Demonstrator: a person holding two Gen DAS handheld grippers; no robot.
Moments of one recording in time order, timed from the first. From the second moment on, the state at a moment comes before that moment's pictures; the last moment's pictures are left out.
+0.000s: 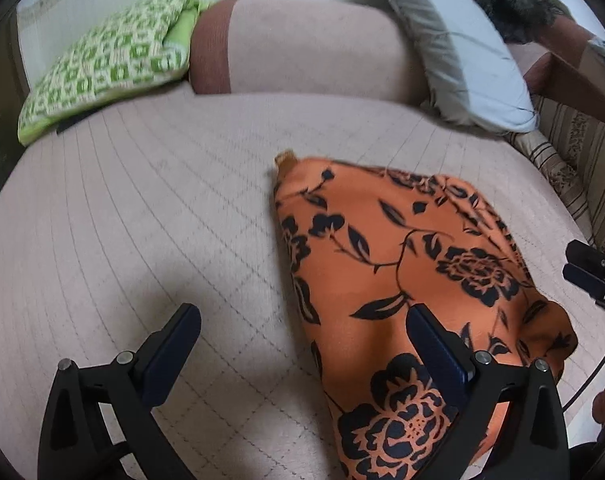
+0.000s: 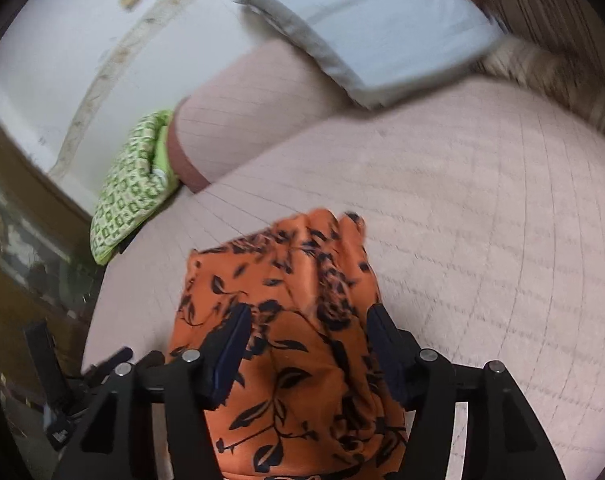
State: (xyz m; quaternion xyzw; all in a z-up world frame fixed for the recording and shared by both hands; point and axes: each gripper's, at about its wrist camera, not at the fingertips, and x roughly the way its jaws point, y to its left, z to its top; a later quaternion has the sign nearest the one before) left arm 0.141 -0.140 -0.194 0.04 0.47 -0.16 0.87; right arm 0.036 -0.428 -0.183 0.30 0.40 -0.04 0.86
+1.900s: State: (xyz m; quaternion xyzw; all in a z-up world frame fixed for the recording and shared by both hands) left arm 0.115 -0.159 -0.217 0.16 0.41 -0.09 0.89; right arm 0.071 -0.344 -0.206 0.22 0.52 0.01 0.83
